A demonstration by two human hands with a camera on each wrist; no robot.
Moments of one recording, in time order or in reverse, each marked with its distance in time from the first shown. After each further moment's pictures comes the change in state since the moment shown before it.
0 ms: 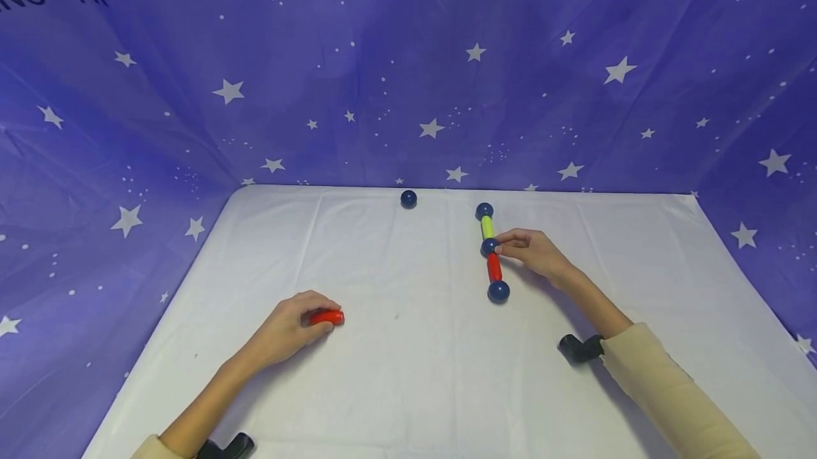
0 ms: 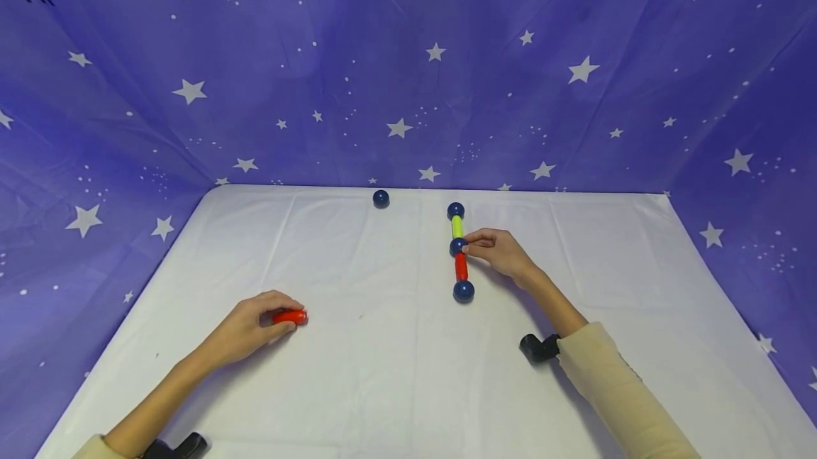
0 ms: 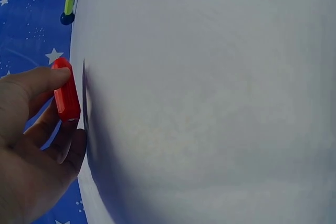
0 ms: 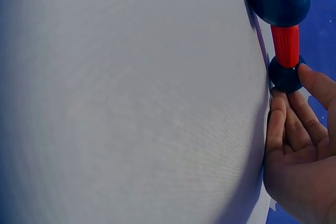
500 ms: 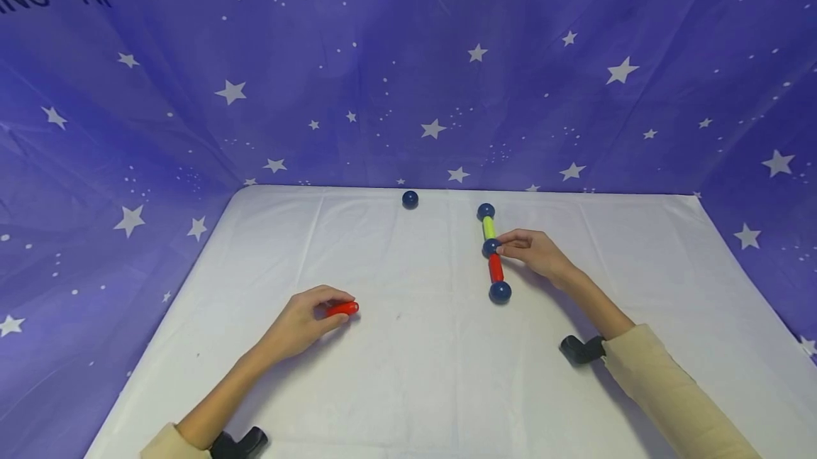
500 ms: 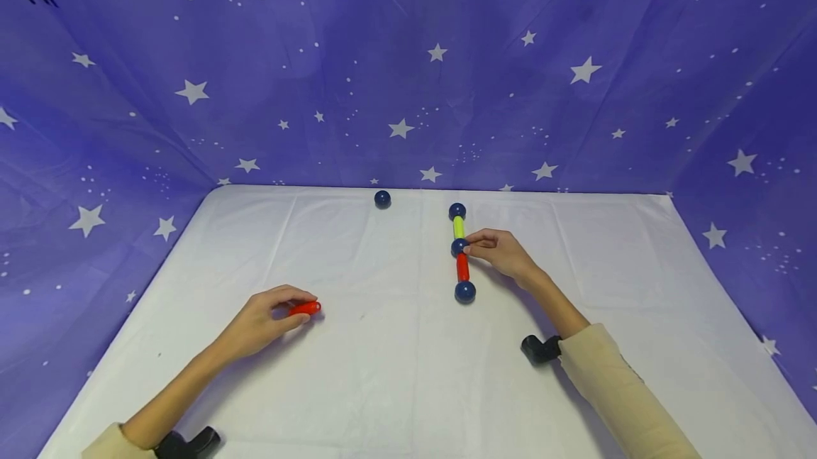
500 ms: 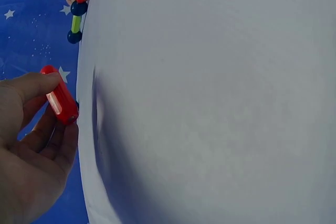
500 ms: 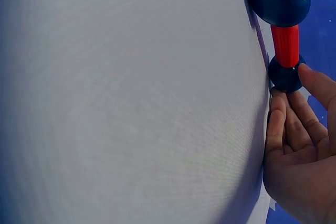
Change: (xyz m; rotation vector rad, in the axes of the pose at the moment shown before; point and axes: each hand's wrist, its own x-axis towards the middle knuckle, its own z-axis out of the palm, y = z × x) left_hand 0.015 0.012 0.009 -0.132 0.023 -0.026; right_hand -0.001 -0.002 -0.001 -0.005 -0.001 0.018
